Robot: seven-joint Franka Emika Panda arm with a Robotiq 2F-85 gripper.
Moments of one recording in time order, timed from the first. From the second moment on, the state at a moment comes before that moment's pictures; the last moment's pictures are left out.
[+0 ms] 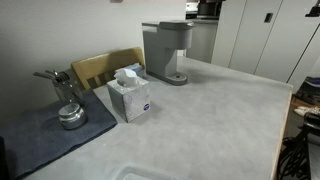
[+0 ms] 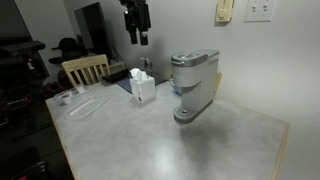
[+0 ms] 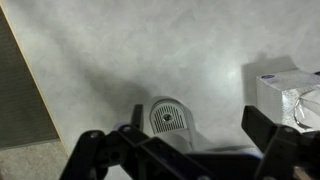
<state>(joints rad) -0.06 0.05 -0.03 -1.81 -0.06 1.85 0.20</state>
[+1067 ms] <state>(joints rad) -0.09 0.29 -0.06 -1.51 0.06 1.84 0.03</state>
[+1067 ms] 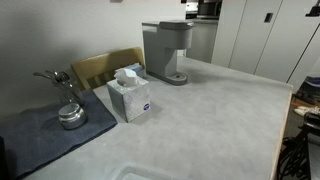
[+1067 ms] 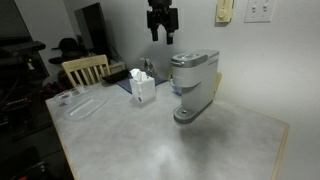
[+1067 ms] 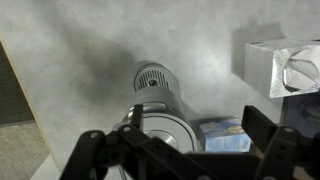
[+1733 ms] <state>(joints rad) -0.13 0.45 -0.06 -1.30 0.11 1.75 -0.10</state>
